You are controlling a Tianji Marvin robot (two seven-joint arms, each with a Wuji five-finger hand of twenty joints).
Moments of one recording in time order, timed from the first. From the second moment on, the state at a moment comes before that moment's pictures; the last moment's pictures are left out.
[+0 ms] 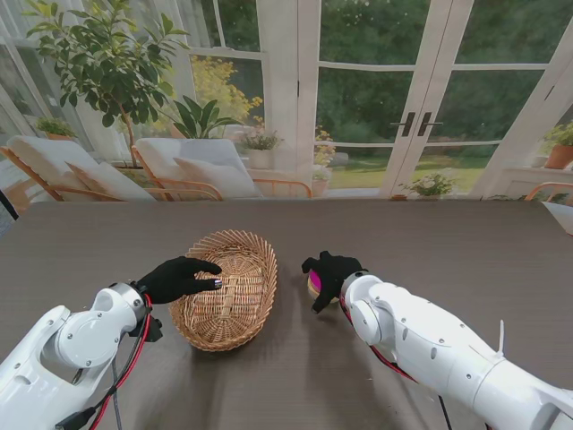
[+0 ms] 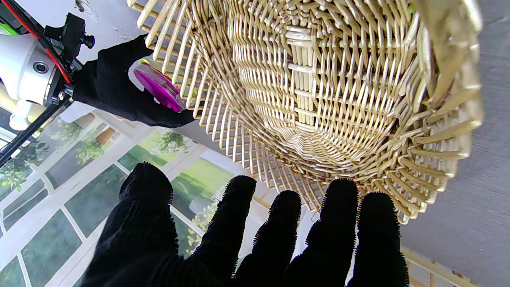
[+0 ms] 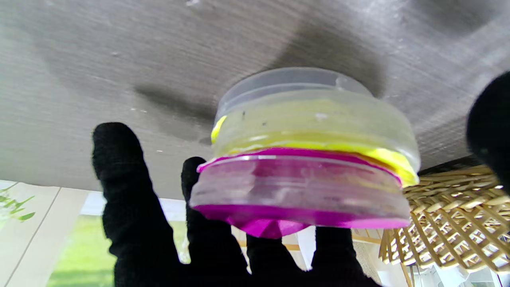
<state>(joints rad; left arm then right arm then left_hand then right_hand) 1.57 -1.04 -1.38 -1.64 0.49 -0.11 -0.32 -0.94 -1.15 0.48 -1.08 -0.73 0.21 0.01 0.85 -0.09 0.00 -0.04 0.64 0.22 0.14 0.37 0.58 0.33 0.09 0.35 0.52 0.43 0.24 0.50 0.16 0.41 0.64 0.69 0.10 -1.00 1.14 -0.21 0.13 -0.19 0.67 0.51 0.23 0.15 0.63 0.32 0.55 0.34 0.21 0.26 0.63 0.57 0.74 0.40</state>
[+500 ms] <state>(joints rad) 1.57 -1.04 -1.38 -1.64 0.49 -0.11 -0.32 -0.92 -1.18 0.45 -1.01 -0.72 0.20 -0.06 0.85 -0.09 0.00 -0.04 0.64 0.22 0.14 0.37 0.58 0.33 0.09 0.35 0.52 0.43 0.24 0.50 0.16 0.41 0.64 0.69 0.17 -1.00 1.14 -0.21 0.13 -0.23 0.77 0.54 0.23 0.15 0.71 0.40 0.60 0.33 0.30 0.31 0.63 0.57 0.83 0.40</state>
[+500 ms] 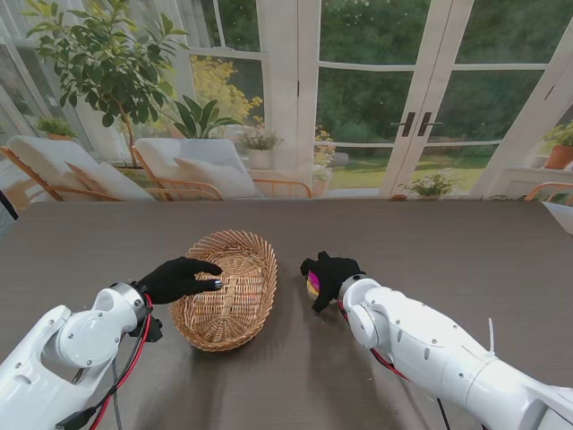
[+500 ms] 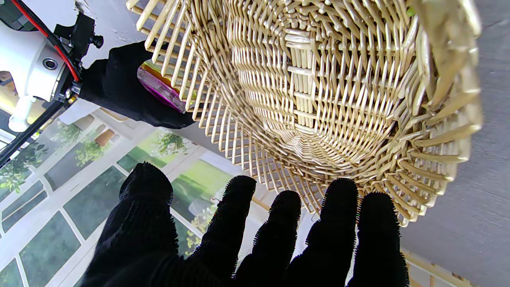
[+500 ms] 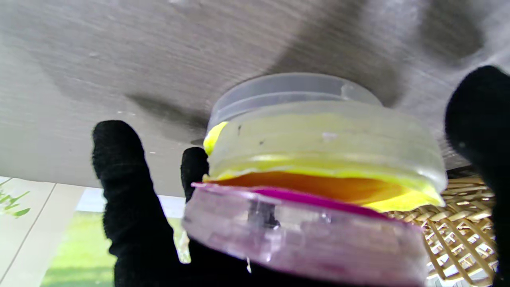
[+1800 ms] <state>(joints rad) 1.56 -1.04 -1.37 -1.63 0.49 -0.11 -0.33 -0.89 -1.20 0.42 -0.96 -0.68 0.18 -0.07 0.85 -0.09 0.00 -0.04 0.64 0.22 0.14 0.37 0.58 0.33 0.09 0.35 0.52 0.43 0.24 0.50 0.16 0.41 0.65 0.69 0.36 -0.98 1.19 -0.19 0.24 -0.27 0.93 0.54 0.32 0.14 0.78 0.47 0.65 0.38 0.43 0.37 0.63 0.54 1.02 0.44</state>
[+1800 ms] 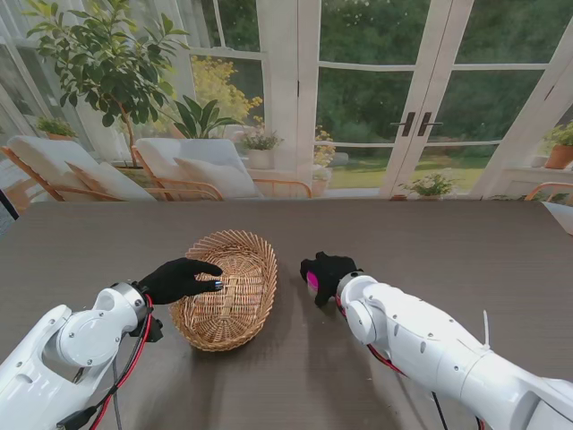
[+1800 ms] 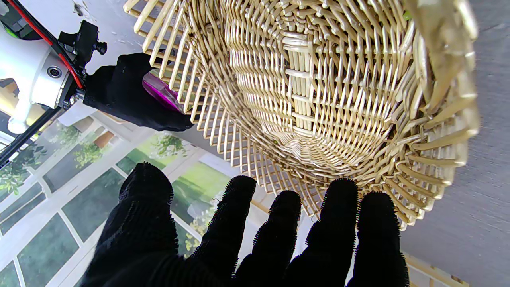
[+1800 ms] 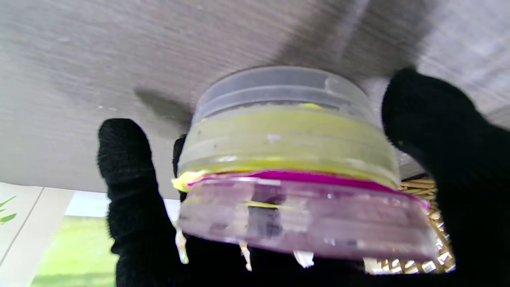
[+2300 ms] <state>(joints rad) 1.57 -1.04 -1.38 -1.63 0.49 -0.11 -0.32 -0.88 -1.23 0.41 -0.90 -0.64 0.16 -0.13 0.85 -0.09 0.00 -0.04 0.64 0.22 0.14 0.37 0.58 0.33 0.09 0.35 0.52 0.43 0.24 0.50 0.16 0.41 0.65 0.69 0.42 -1.12 1.23 -0.19 0.42 -0.27 0.94 0.48 0.47 0.14 0.76 0.42 0.75 0.47 0.39 0.38 0.65 0.53 1.08 0.44</state>
